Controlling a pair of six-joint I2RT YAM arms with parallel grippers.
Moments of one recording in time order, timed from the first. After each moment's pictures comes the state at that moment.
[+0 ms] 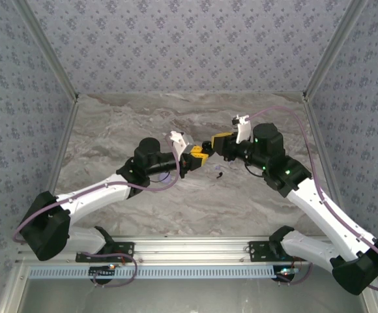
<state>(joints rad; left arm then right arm) -0.80 1.31 0.78 0.44 0.47 -0.11 0.59 1.00 1.01 -0.31 -0.22 0.38</state>
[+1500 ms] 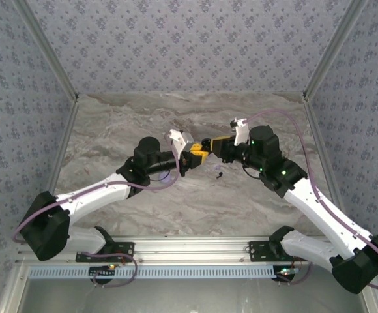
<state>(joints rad) -0.79 1.31 0.79 0.44 0.45 -0.12 0.60 1.01 0.96 -0.28 -0.21 0.41</state>
